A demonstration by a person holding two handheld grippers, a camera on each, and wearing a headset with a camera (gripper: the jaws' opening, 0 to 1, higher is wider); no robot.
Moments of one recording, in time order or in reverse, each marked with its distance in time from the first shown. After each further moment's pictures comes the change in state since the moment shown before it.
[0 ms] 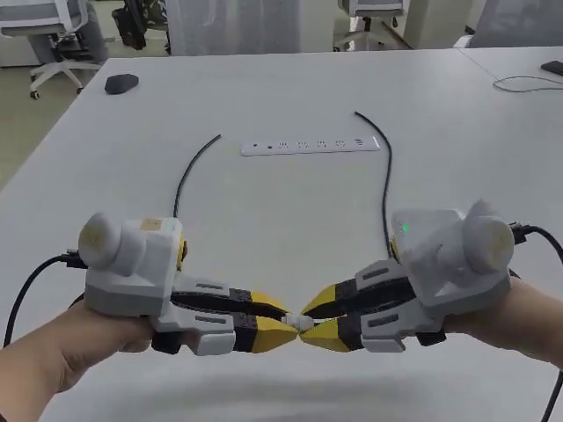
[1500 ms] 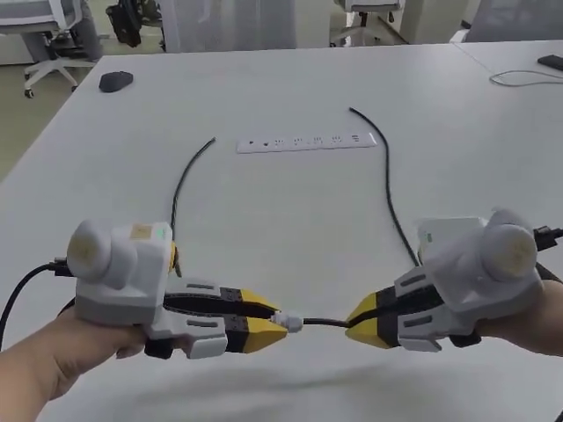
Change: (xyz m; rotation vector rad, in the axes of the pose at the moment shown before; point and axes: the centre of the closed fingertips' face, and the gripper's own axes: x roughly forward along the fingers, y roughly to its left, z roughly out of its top) left arm -0.004 0.014 -0.006 0.076 0.014 0.052; right arm -0.037 -0.020 -0.061 0.072 0.179 -0.115
